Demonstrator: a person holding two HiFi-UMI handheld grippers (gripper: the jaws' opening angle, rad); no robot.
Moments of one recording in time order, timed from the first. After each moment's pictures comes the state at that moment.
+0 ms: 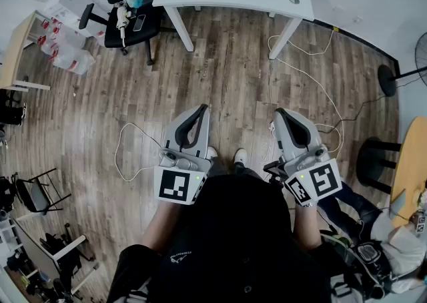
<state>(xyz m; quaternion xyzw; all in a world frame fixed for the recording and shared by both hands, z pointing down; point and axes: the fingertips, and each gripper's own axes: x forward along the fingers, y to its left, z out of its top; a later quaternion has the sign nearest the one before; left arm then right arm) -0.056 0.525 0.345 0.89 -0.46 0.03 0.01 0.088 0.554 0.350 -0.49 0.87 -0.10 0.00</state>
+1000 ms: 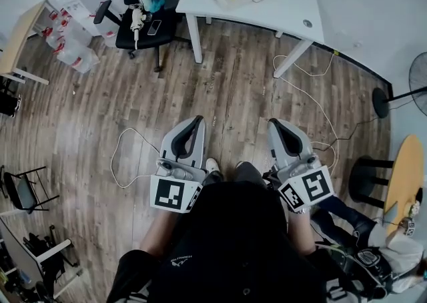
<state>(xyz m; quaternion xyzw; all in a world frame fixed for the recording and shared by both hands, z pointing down) -0.177 0.547 0.328 0.87 -0.50 -0.03 0.02 -0.029 0.562 0.337 -0.46 0.88 -0.09 -0.01</state>
